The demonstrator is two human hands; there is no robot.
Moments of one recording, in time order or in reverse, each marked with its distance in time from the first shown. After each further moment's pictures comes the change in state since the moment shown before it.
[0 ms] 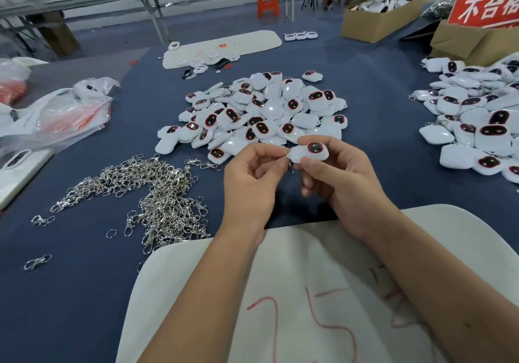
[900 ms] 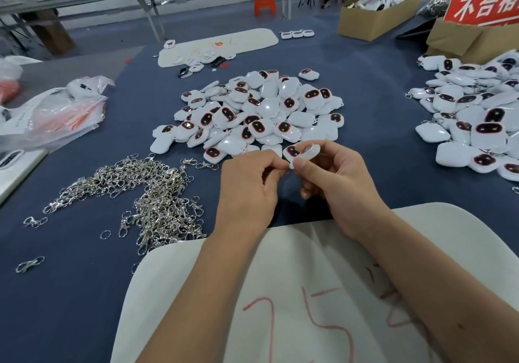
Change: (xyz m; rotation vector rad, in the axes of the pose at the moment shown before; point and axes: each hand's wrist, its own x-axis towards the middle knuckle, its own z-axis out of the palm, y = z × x) left_hand 0.007 -0.006 -0.012 0.661 -0.099 0.424; right_hand 0.002 0.010 -0.004 -0.210 0.079 -0.013
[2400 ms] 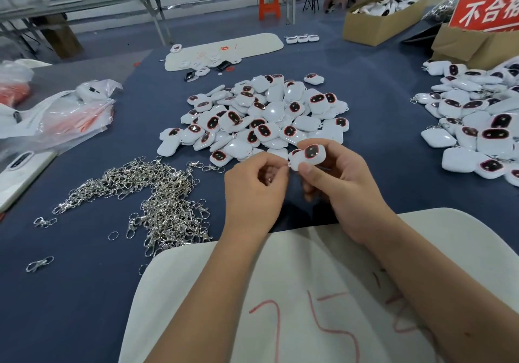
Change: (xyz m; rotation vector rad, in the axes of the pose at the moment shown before) left_hand -0.001 0.004 0.003 -0.160 0.076 -0.237; right_hand -0.003 -0.006 0.003 -0.013 -0.065 -0.060
